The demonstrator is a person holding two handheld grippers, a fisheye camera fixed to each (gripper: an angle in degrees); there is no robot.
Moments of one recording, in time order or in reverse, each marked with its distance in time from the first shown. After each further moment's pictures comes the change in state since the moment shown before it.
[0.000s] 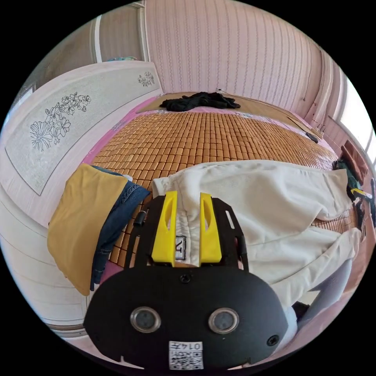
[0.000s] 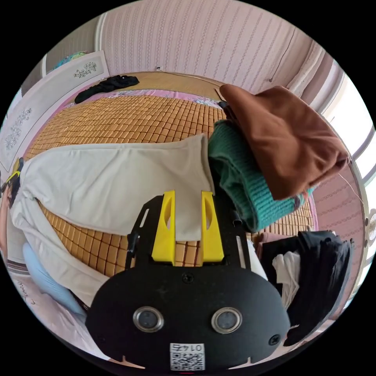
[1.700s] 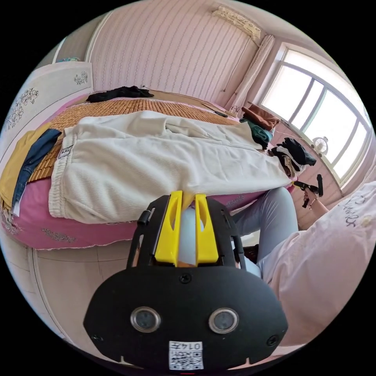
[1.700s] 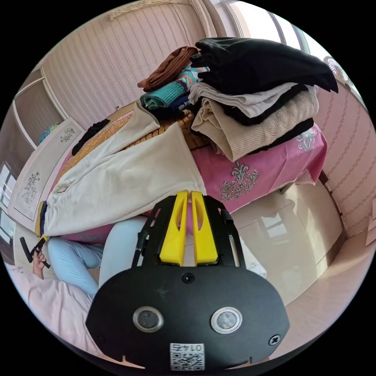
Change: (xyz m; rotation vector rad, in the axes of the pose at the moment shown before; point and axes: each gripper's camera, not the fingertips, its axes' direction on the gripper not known) left arm 0.040 0.261 -0.083 -0.008 0.551 0.089; right arm 0.063 0.339 -0.056 0.087 -0.124 0.480
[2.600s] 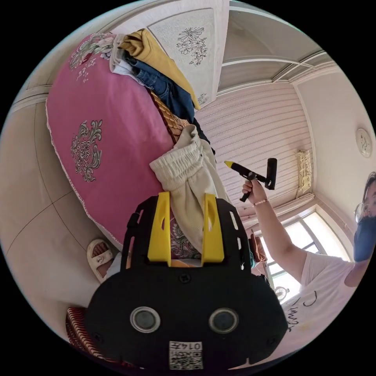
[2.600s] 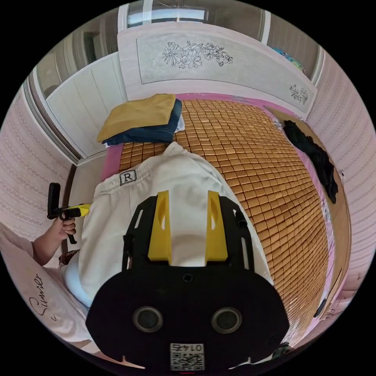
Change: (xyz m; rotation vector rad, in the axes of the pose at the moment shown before) left arm -0.245 0.134 -0.053 0.590 0.155 -0.875; right arm -0.869 -0.114 0.204 -0.245 -0.451 -1.467
